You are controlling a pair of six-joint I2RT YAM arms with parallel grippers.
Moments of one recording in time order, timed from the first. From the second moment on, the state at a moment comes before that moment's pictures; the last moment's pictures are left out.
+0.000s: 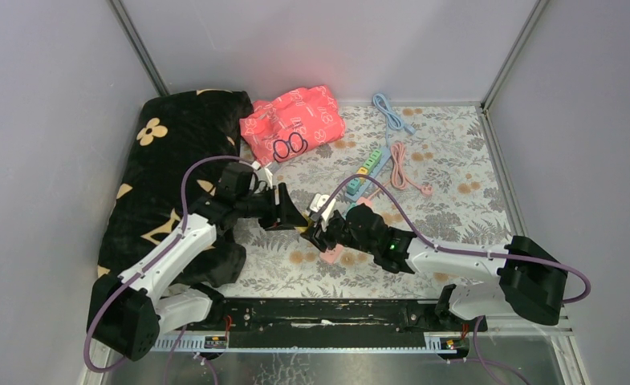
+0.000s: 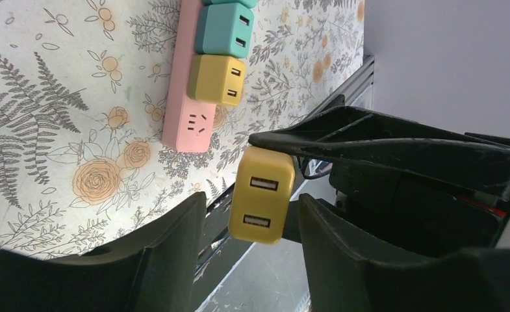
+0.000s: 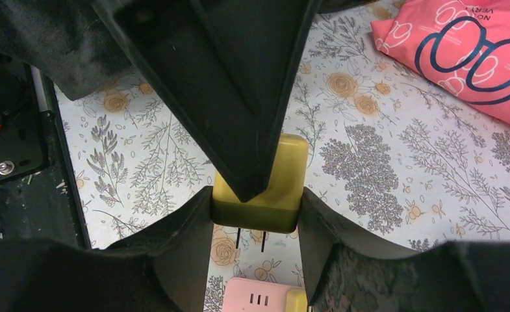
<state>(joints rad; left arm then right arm) -0.41 1.11 0.77 -0.39 0.71 -0.68 1.07 1.30 0.66 0.36 -0.03 -0.10</state>
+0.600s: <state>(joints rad) -0.44 1.15 0.79 -0.39 0.70 -0.68 1.07 1.30 0.60 0.41 -0.06 -0.13</state>
